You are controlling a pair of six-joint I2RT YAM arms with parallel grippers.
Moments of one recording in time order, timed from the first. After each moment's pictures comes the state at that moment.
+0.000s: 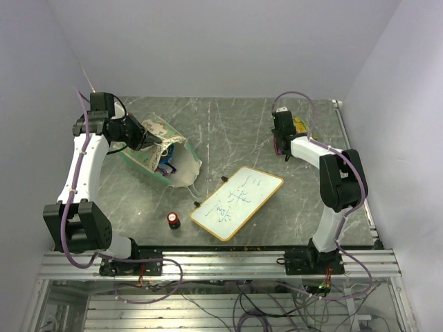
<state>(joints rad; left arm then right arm) 0.07 1.44 1.39 -0.87 0.57 -0.80 0.27 1.89 1.22 -0.13 0.49 -0.20</state>
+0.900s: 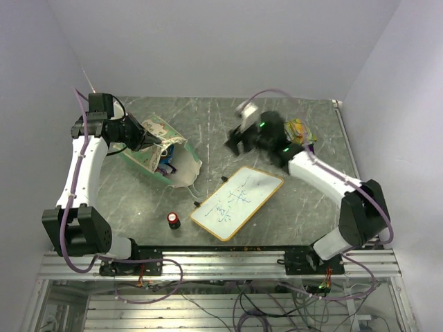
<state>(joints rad) 0.07 1.41 1.38 -0.87 0.57 -0.78 0.45 1.54 1.16 -0.04 -0.18 -0.06</state>
